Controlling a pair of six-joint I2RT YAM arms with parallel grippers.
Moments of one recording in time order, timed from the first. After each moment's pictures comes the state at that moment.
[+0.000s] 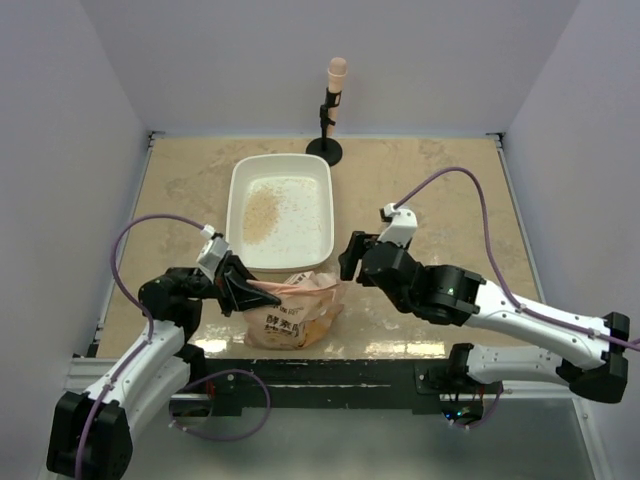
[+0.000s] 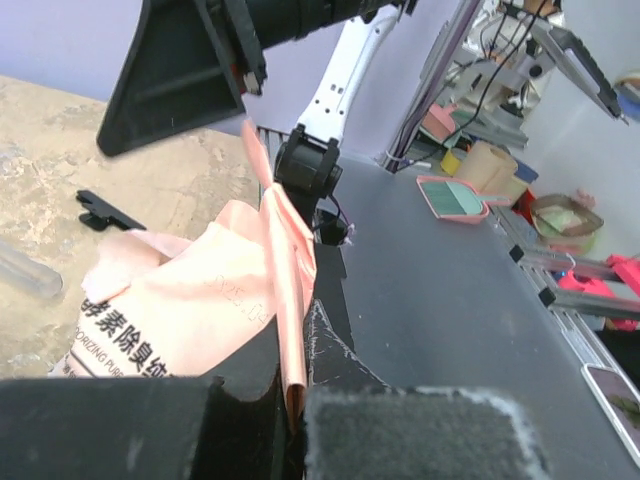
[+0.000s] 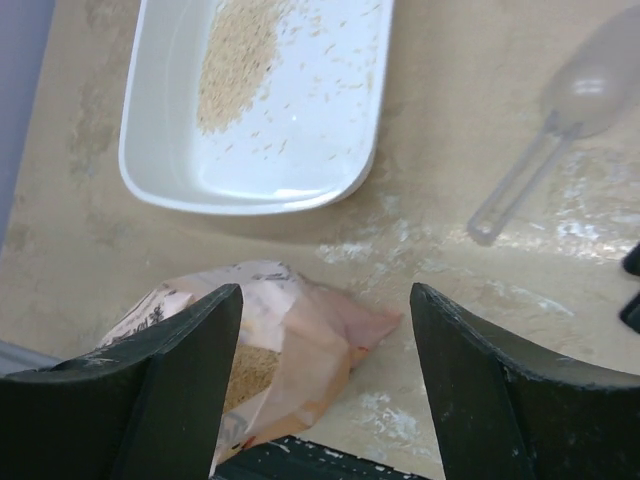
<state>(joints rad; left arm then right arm) -0.25 0.78 0.28 1.24 1.35 -1.05 1.17 1.07 1.05 -0.62 0.68 0.88</state>
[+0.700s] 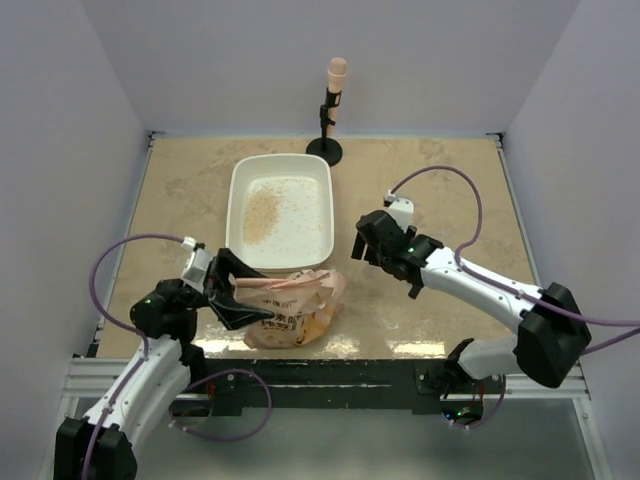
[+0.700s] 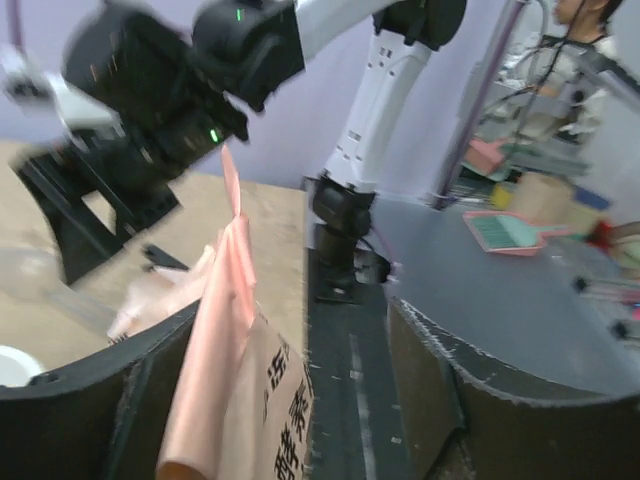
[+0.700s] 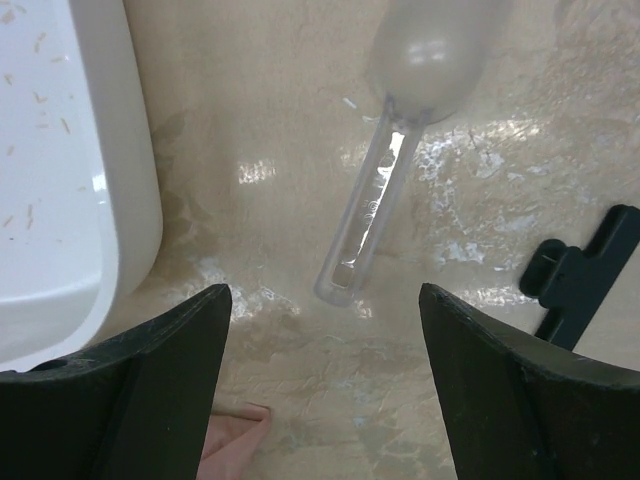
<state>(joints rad) -0.23 0.64 0.20 1.27 1.24 -1.05 0.77 1.32 0.93 -0.51 0.53 0.82</state>
